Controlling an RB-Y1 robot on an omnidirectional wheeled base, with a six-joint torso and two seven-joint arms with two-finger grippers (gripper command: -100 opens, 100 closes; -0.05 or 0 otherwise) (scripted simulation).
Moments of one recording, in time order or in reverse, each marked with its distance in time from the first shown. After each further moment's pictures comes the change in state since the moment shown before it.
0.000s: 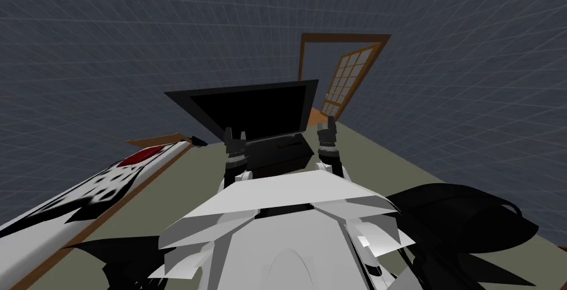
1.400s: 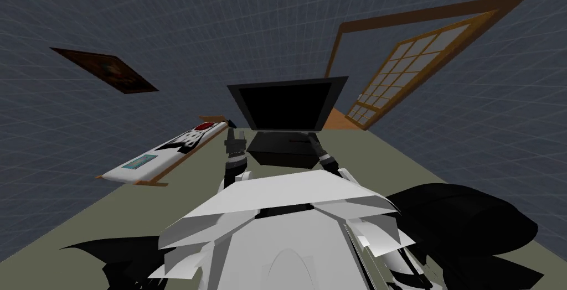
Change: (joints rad) left arm 0.000 0.000 0.000 0.000 0.000 0.000 0.000; right arm 0.029 -0.342 -0.010 0.312 0.256 0.040 -0.052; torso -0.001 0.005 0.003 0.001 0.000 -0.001
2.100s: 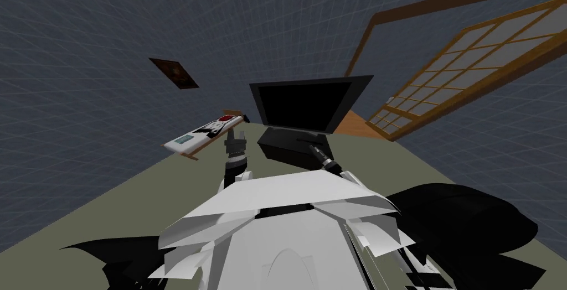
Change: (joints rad) left arm 0.000 0.000 0.000 0.000 0.000 0.000 0.000; right arm -0.004 -0.109 -0.021 0.198 0.173 0.020 -0.026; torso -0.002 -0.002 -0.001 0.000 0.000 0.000
